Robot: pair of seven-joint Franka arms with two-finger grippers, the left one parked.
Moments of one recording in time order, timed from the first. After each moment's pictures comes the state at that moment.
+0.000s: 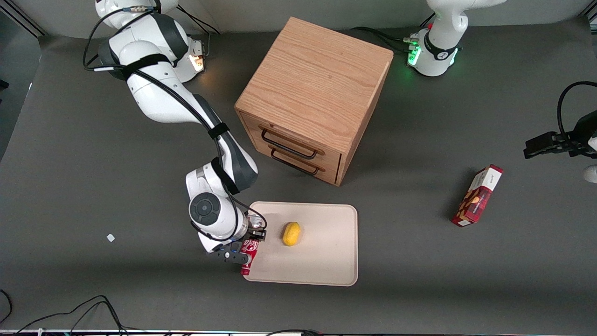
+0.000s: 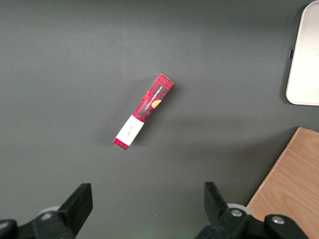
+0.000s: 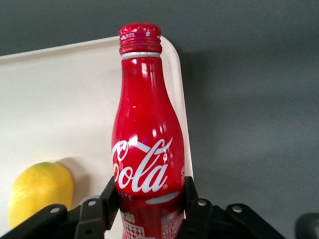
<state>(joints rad) 0.41 1.03 0.03 -1.04 0.01 2.14 0.61</state>
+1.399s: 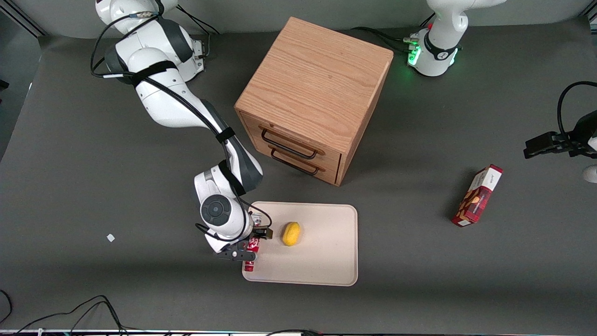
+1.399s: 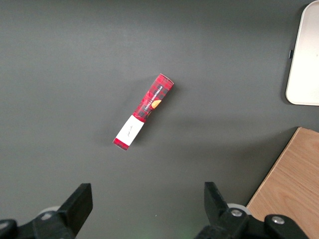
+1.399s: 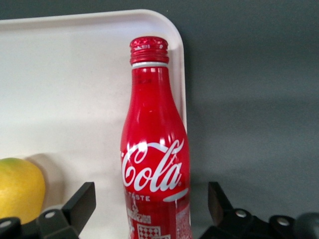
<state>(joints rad) 0.43 1.06 0.02 -1.03 -0.01 2.14 0.56</state>
